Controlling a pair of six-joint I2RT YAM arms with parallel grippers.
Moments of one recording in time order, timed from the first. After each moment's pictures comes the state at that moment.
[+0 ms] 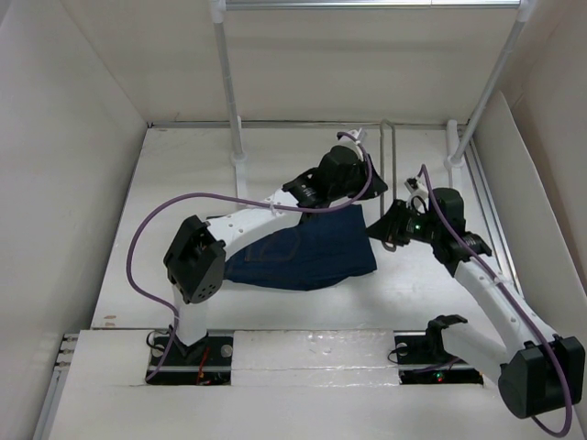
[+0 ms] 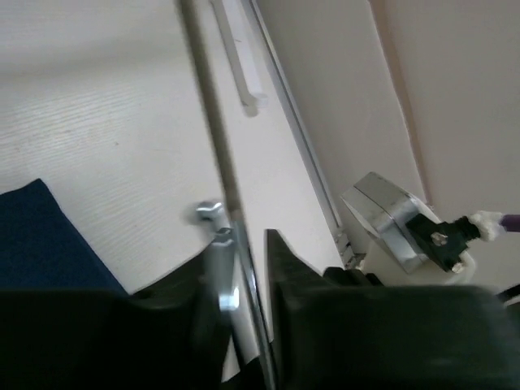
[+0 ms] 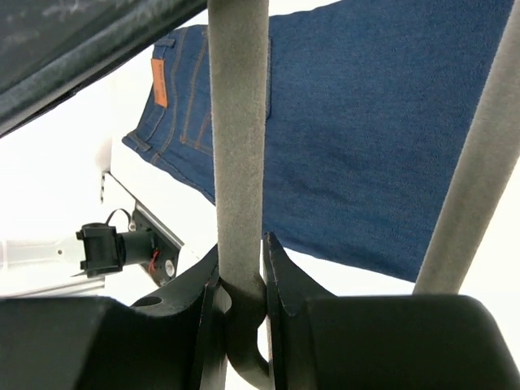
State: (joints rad) left arm -0.91 1.87 1.60 -0.06 0.05 -0.82; right arm 0.21 0.97 0.70 -0.28 -0.62 0.61
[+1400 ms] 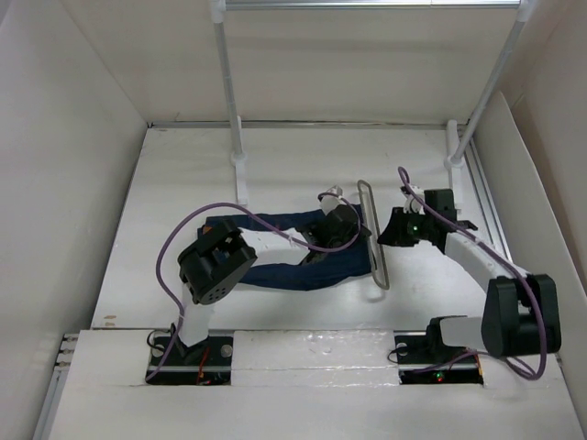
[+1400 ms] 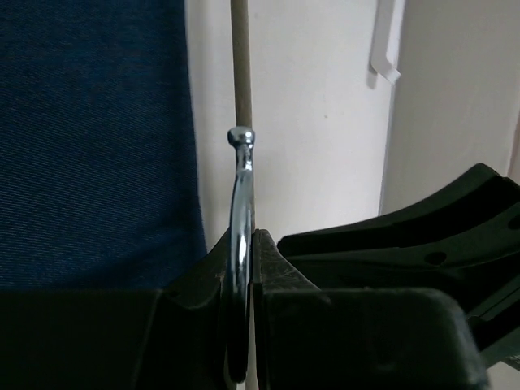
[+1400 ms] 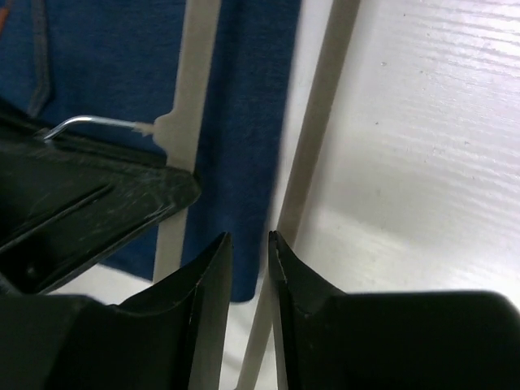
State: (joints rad) left arm -1.01 1.93 1.17 0.23 -0.20 -1.23; right arm 0.07 1.25 0.70 -0.34 -0.53 0.16
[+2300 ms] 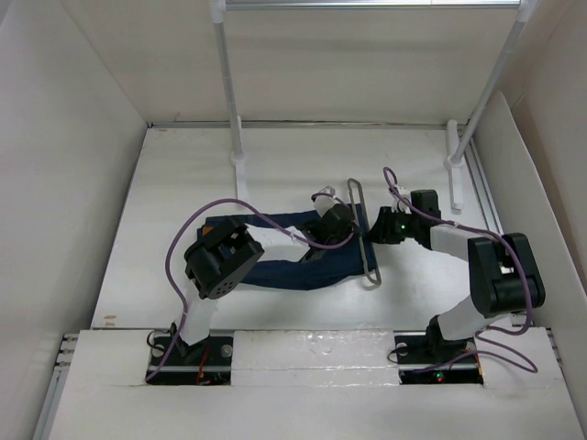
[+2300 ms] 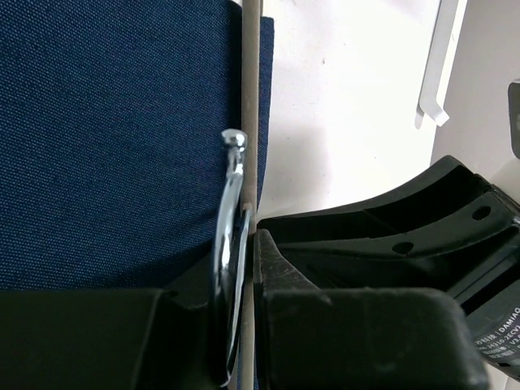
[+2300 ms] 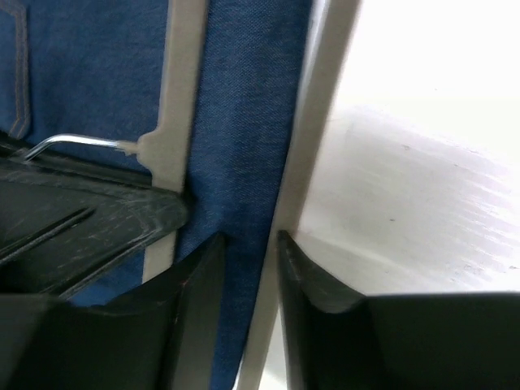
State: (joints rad) left arm -0.98 2.00 1.17 0.23 -0.25 -1.24; right arm 0.11 1.55 0.66 0.03 -0.61 0.21
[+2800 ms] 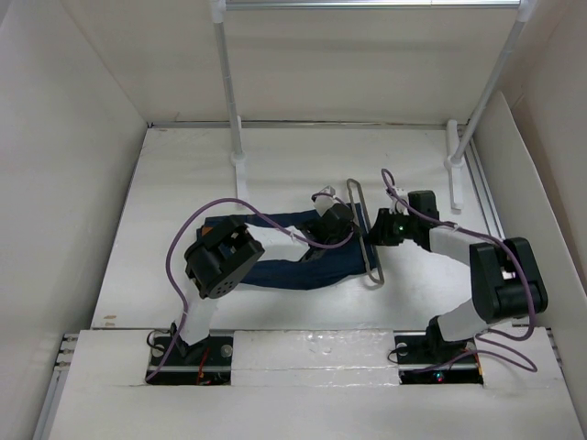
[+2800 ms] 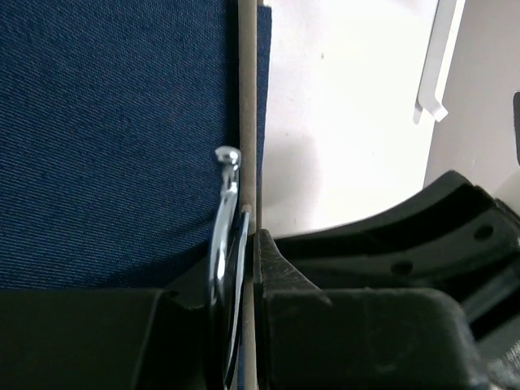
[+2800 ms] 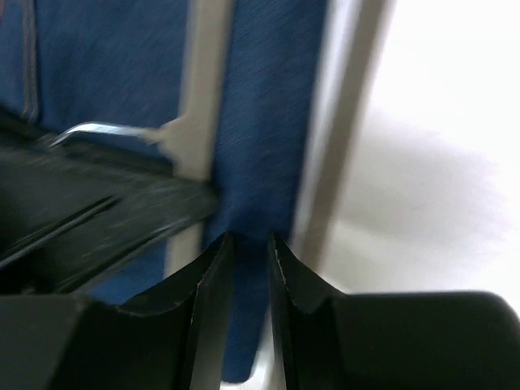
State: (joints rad) left arm -0.97 2.00 1.17 0.23 -0.23 -1.24; right arm 0.12 1.53 0.65 0.03 -0.58 0.23
